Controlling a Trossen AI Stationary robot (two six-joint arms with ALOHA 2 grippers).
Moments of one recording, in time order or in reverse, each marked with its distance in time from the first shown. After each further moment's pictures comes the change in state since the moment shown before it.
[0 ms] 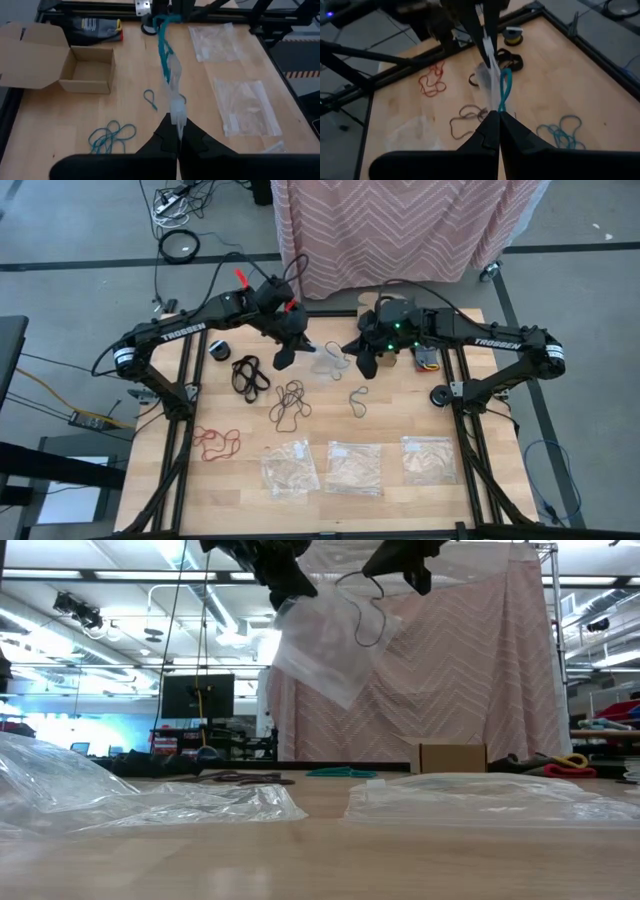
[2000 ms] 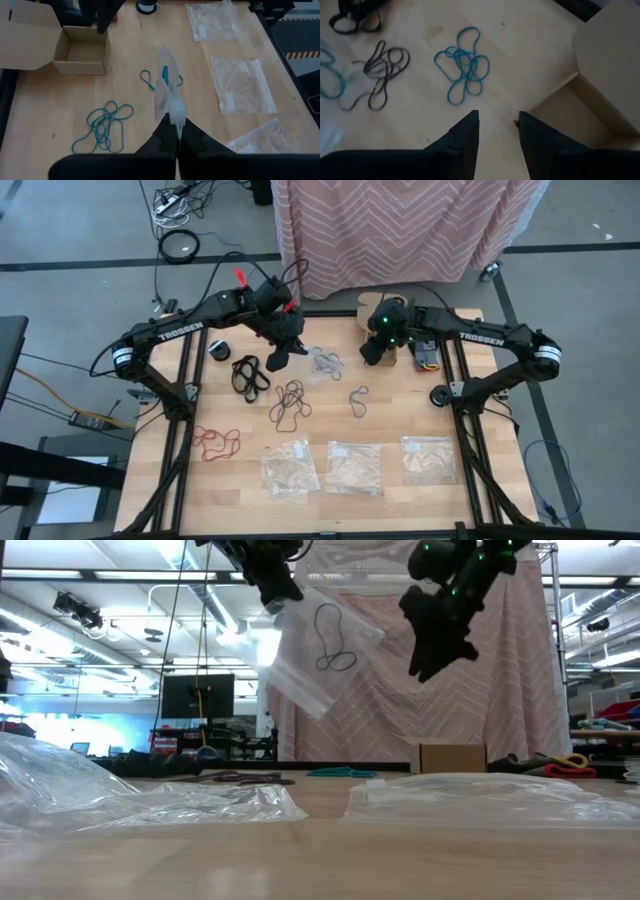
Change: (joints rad) left arm 0.000 -0.004 0.027 -0.145 -0.023 0.072; right arm -0.244 0.034 -0.218 -0.147 0.094 0.079
